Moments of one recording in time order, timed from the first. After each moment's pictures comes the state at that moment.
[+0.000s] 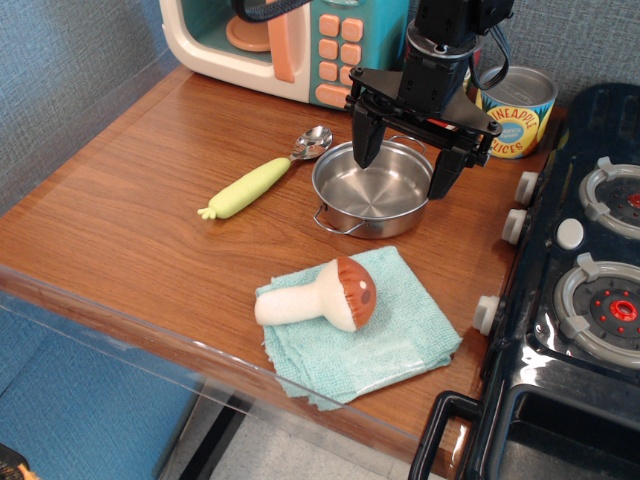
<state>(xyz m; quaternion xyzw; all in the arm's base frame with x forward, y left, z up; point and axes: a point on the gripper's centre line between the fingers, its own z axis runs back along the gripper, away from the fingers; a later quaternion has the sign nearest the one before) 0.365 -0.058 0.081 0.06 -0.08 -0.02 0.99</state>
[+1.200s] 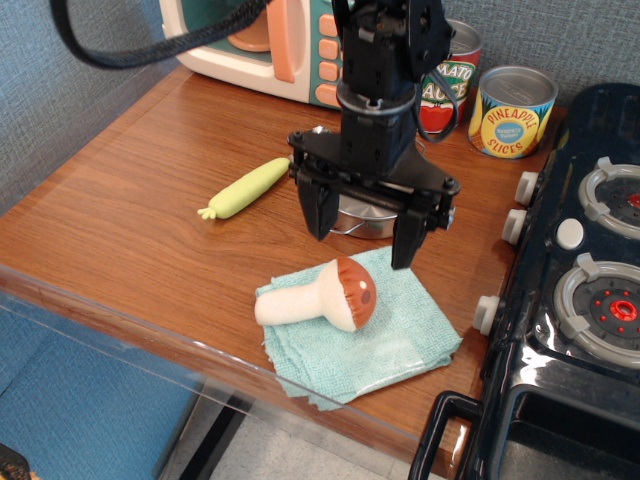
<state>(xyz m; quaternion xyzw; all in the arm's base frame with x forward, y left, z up) 0.289 -0.059 0.074 0.00 -0.05 -0.01 1.00</state>
